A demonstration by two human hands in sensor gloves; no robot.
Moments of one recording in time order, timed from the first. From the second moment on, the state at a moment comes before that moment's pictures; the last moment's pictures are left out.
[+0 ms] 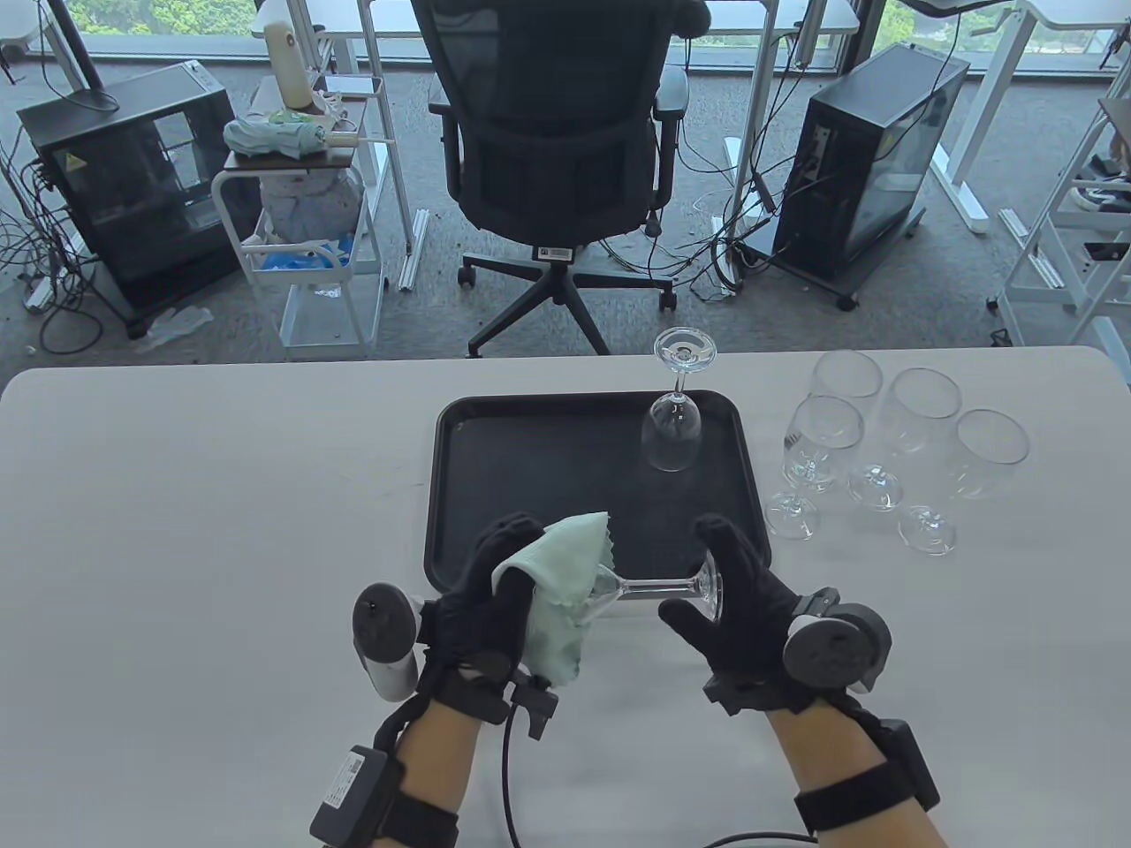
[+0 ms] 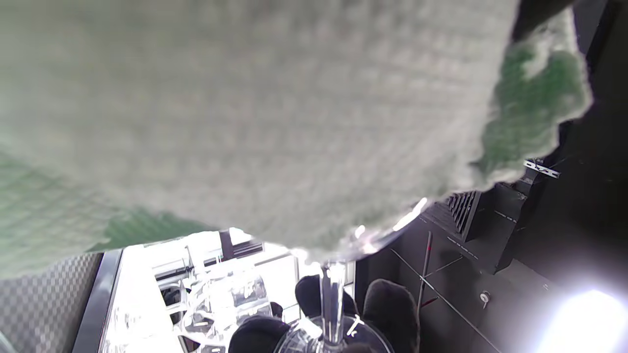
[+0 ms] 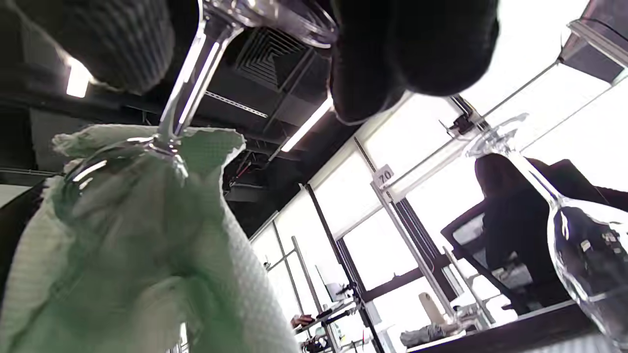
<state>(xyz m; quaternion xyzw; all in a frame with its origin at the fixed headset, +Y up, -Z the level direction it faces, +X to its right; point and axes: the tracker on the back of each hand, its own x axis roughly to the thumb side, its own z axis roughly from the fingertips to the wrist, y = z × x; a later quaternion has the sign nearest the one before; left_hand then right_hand) -0.149 -0.711 -0.338 0.09 -0.22 0.68 0.69 0.178 -0.697 -0.330 0.32 -0.30 0.83 0.34</state>
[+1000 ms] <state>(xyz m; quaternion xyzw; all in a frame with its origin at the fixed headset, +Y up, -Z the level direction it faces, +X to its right) -0.149 -0.706 -0.336 0.10 -0.23 0.68 0.69 0.180 -0.695 -0.326 0.33 -0.31 0.83 0.32</state>
